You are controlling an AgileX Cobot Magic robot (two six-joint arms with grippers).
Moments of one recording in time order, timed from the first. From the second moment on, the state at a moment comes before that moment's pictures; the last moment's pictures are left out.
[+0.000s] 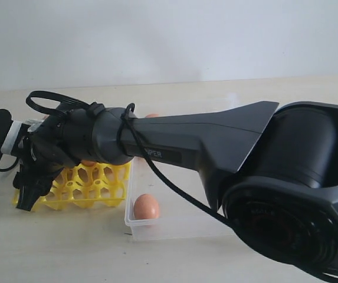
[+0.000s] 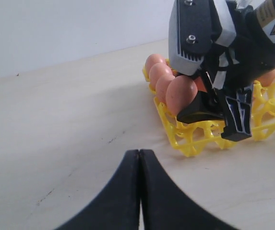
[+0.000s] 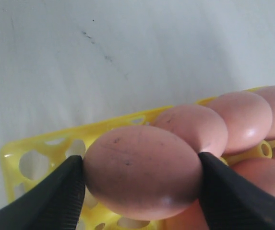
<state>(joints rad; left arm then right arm) -0.06 0.01 0.00 -0.06 0.37 0.21 0.98 2.45 -1.98 -0.24 0.45 -0.29</state>
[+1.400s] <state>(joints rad) -0.06 0.01 0.00 -0.06 0.37 0.21 0.71 2.01 -1.80 0.16 1.20 -0.18</state>
